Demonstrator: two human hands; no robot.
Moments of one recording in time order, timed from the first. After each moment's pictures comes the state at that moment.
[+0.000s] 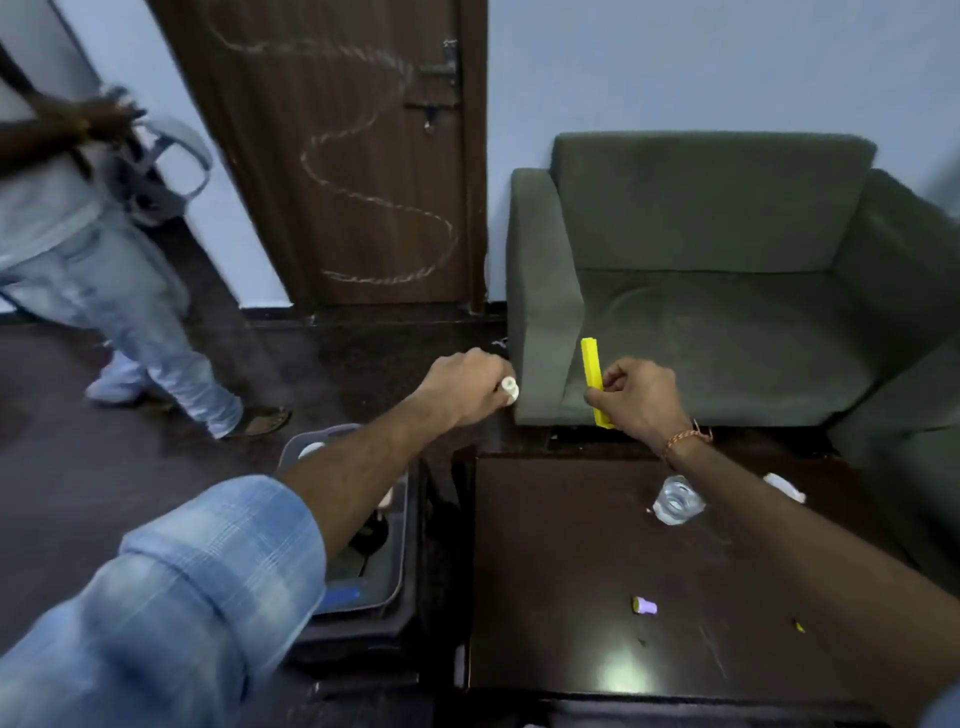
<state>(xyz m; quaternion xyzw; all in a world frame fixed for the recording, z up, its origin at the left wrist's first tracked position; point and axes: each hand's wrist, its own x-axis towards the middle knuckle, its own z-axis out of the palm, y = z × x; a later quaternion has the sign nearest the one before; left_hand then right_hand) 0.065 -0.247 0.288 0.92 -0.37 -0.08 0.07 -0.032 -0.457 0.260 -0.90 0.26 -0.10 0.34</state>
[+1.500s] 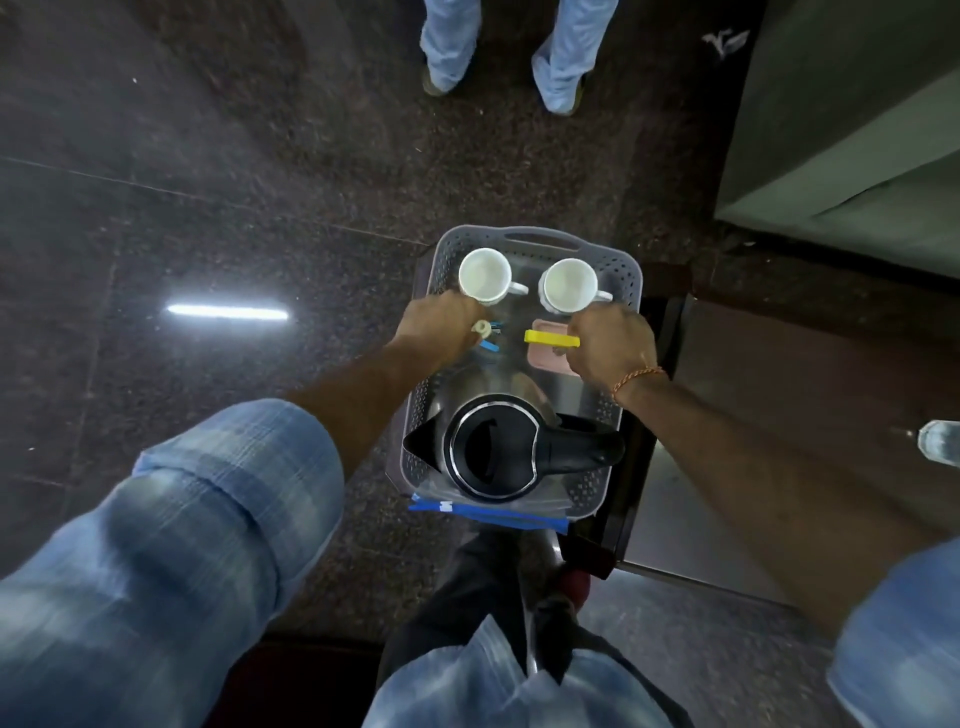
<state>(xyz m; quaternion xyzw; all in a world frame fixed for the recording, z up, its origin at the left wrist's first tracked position) 0.230 0.051 -0.027 0.93 -0.21 -0.31 0.01 0.179 -0.150 -0.007 -0.96 0.02 0.27 0.04</state>
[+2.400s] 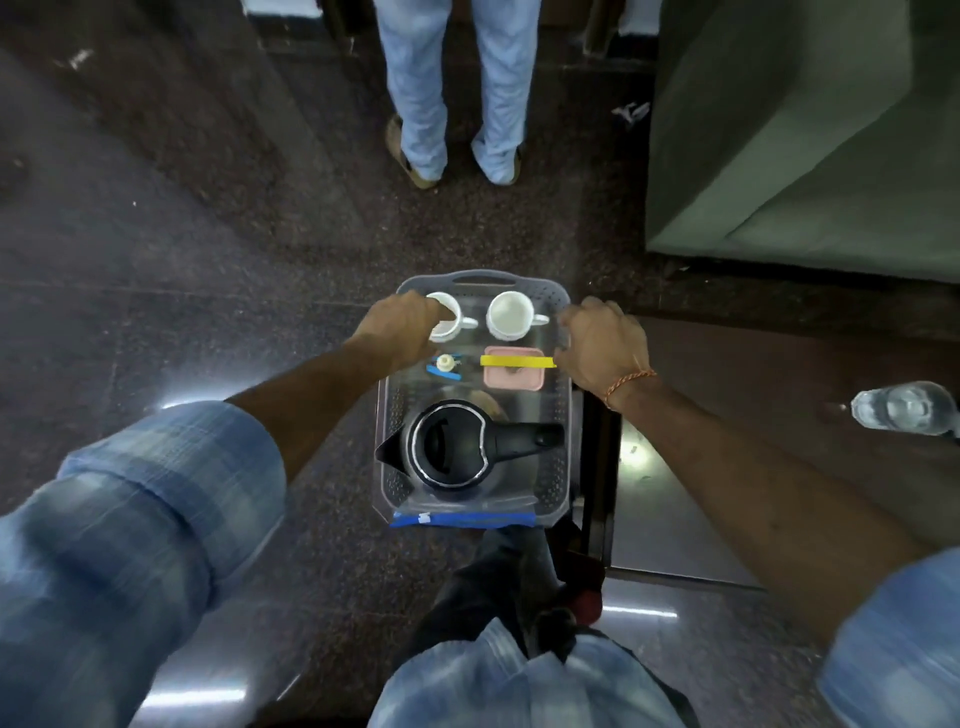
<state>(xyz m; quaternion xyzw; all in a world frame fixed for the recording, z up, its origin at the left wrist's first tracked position) 0.246 0.036 0.052 0.92 -0.27 -0.27 -0.02 0.153 -0.192 0.058 -0.98 0.09 0.17 0.08</state>
